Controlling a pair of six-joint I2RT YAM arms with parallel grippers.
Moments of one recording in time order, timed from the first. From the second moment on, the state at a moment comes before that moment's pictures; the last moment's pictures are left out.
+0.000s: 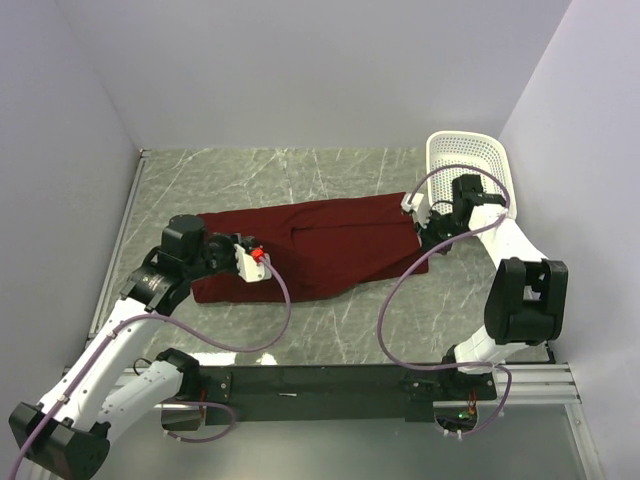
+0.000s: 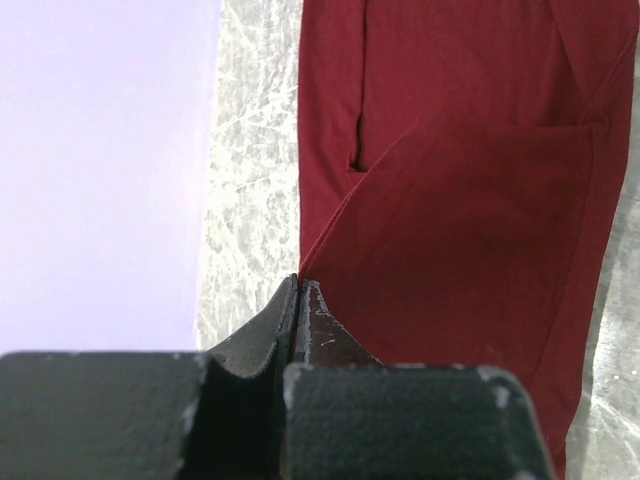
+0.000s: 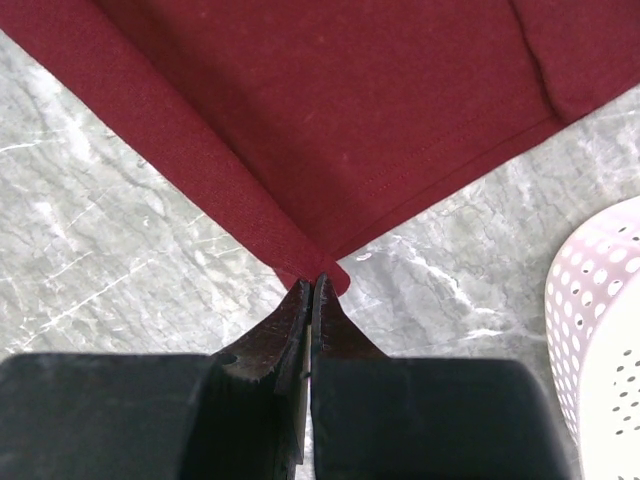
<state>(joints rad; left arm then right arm) -0.41 0.84 0.83 -0.47 0.42 1.14 -0.06 1.57 1.15 -0.87 -0.50 -1.09</state>
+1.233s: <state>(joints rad) -0.34 0.84 0.83 -0.29 0.31 1.16 -0.07 1.62 1.16 -0.94 -0.49 -1.14</state>
